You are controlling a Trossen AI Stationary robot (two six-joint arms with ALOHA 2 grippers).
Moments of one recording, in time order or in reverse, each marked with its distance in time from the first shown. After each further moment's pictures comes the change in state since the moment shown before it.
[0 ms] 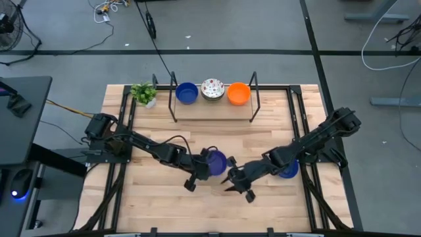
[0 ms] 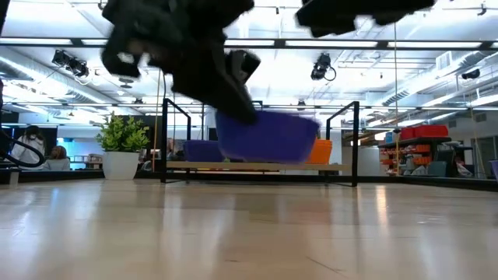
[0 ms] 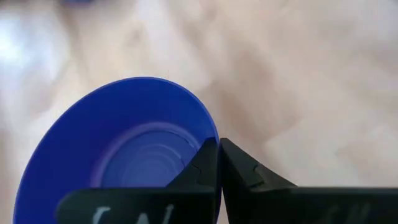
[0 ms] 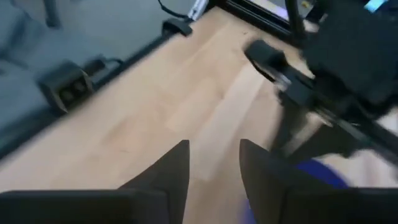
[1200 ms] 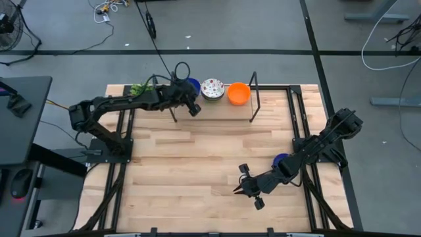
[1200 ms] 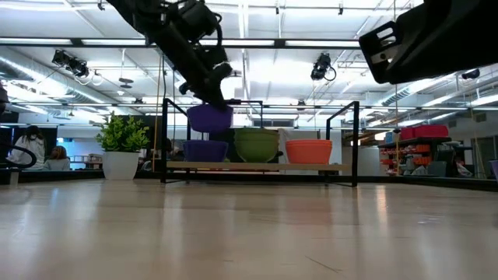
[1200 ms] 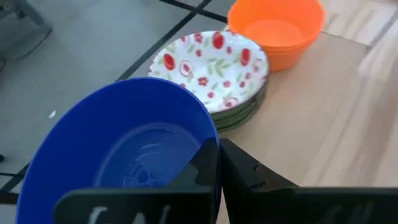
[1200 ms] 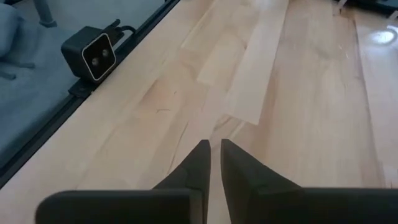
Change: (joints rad) left arm 0.710 -0.248 0.002 -0.139 -0.235 -0.329; right arm 0.159 -0.008 -0.218 0.156 0.193 0.271
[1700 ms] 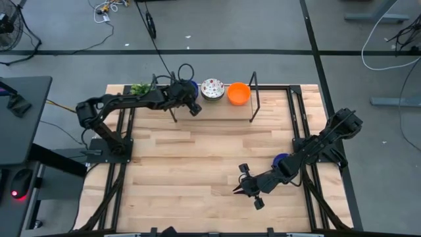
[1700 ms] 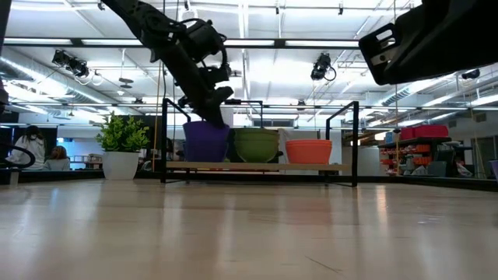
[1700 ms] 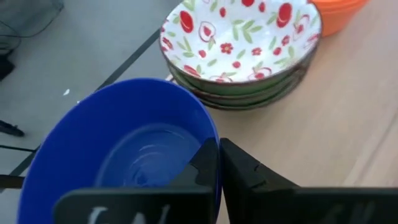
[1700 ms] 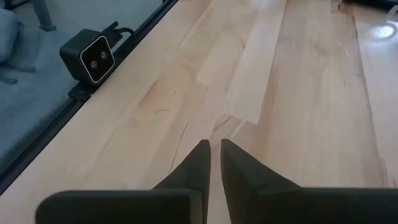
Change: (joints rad) left arm 0.041 0.092 -0.007 0.012 -0.032 -0.005; right arm 0.000 0.000 0.000 0.002 -0.001 0.021
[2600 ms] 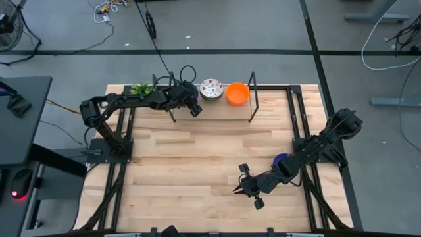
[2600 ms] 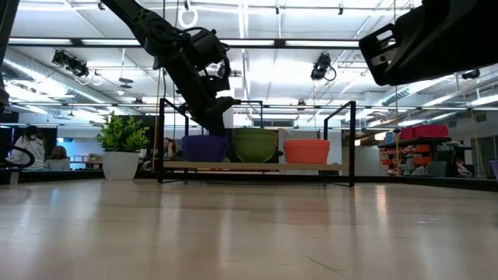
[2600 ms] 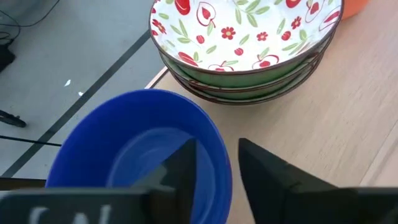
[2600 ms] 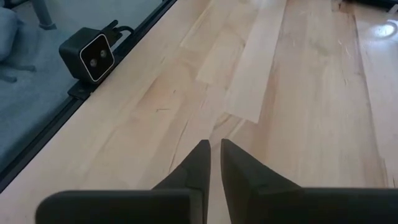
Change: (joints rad) left arm 0.006 0.047 0.000 0.010 -0.011 -0.004; right arm 0.000 0.000 0.000 -0.004 0.000 0.000
